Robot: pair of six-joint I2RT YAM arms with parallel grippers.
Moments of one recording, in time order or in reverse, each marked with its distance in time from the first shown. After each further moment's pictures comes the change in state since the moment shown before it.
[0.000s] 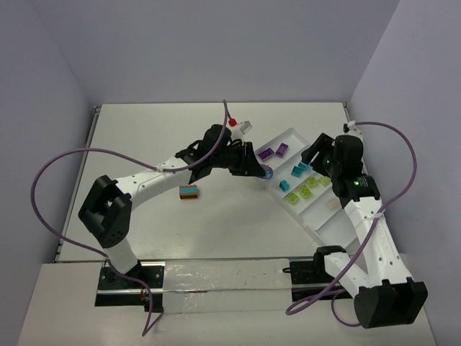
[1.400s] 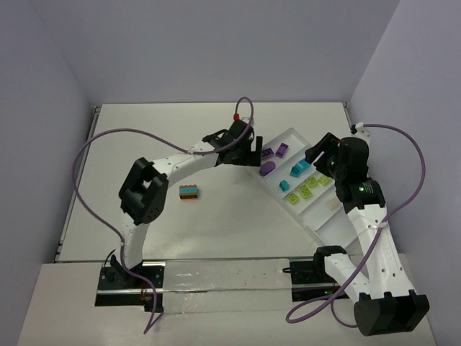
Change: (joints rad) left arm 0.000 0.392 0.433 -0.380 -0.514 0.140; right arm 0.001 -0.073 0.024 -0.043 0.039 0.046
